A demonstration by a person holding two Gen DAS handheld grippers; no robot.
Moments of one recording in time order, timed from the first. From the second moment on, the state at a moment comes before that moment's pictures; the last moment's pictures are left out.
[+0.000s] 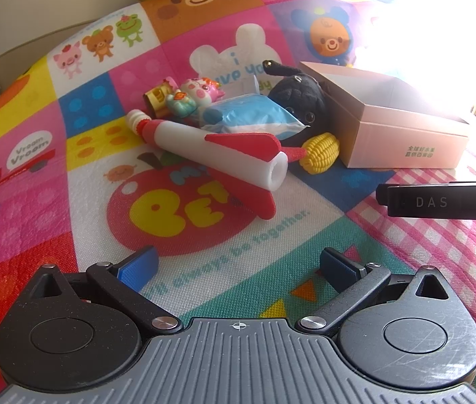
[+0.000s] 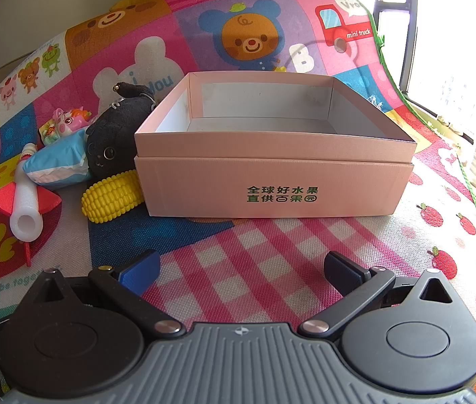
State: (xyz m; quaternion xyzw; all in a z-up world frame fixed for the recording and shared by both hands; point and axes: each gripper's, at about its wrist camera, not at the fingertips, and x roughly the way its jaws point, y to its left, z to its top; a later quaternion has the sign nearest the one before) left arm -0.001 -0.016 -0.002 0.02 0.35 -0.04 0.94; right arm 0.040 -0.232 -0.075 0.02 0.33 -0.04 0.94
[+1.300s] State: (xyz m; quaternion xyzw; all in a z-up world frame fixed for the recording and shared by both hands) left arm 0.001 -0.018 -0.002 0.01 0.35 -0.04 0.94; right arm -0.017 -0.236 -0.067 0.01 0.35 -0.03 0.93
